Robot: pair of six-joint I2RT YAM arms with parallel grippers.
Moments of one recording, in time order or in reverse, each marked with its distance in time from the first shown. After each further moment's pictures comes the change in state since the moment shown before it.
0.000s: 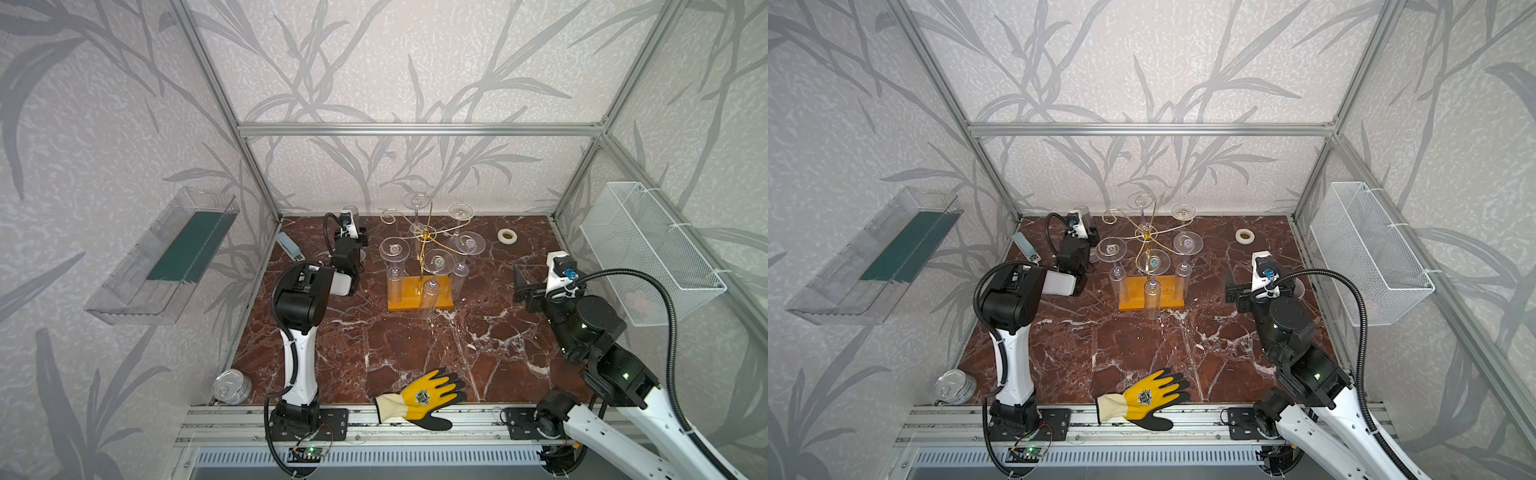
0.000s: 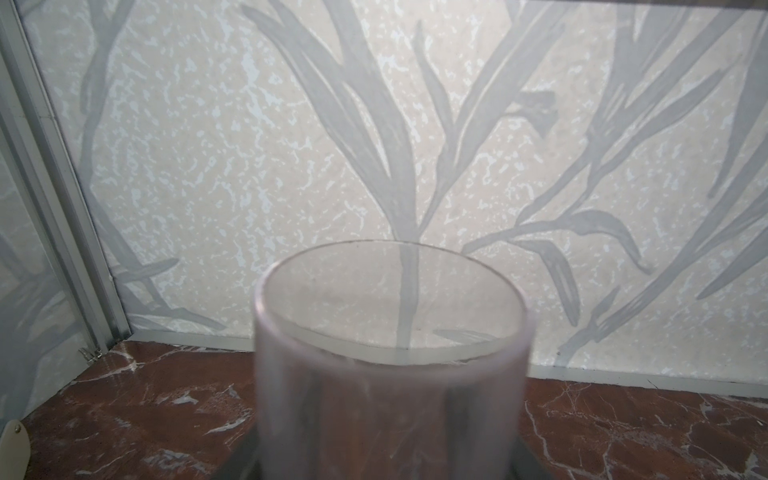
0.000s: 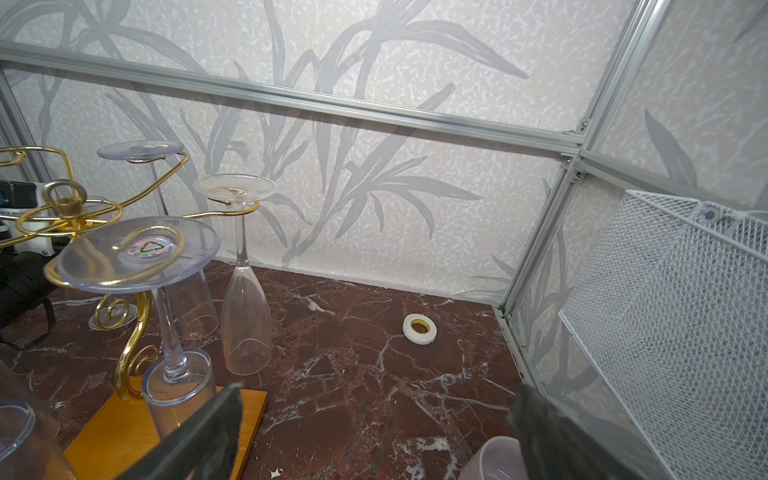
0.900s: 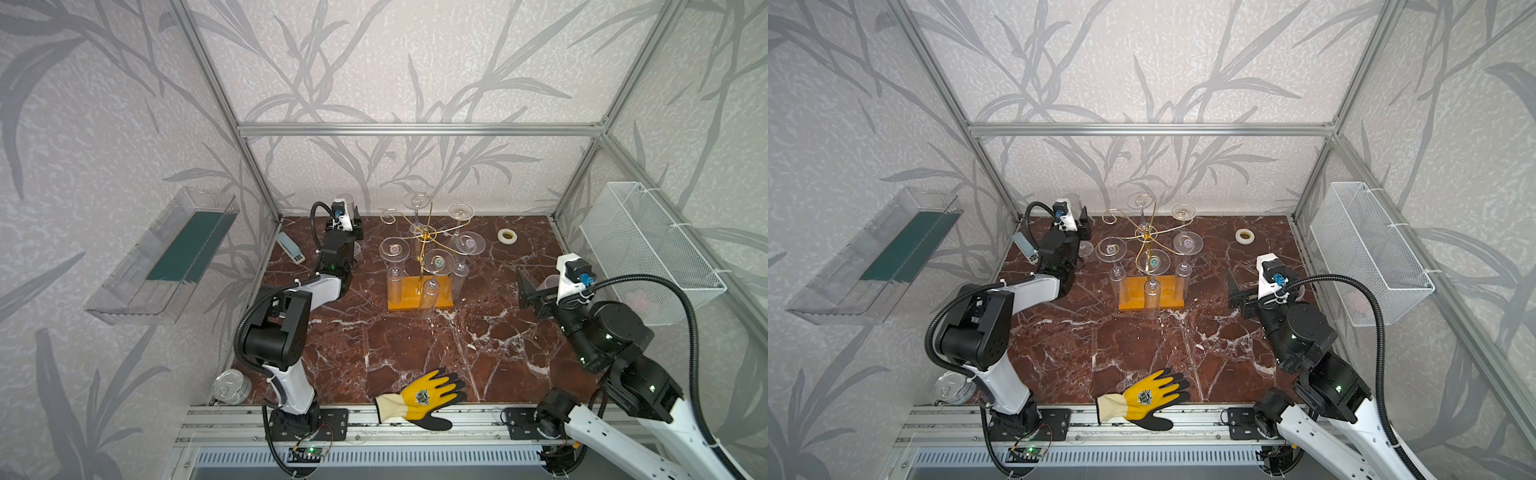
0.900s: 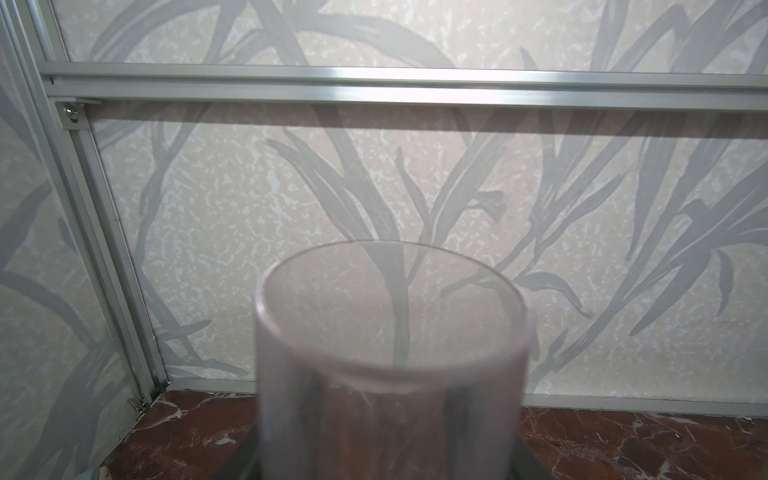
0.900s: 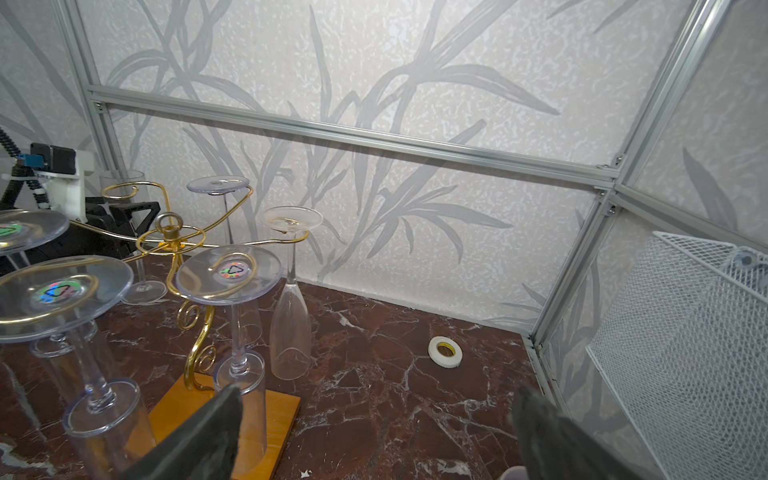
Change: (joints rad) left arm -0.006 -0.310 -0.098 -0.172 0.023 0.030; right arm 0.065 -0.029 0.090 -0.077 -0.043 -0.035
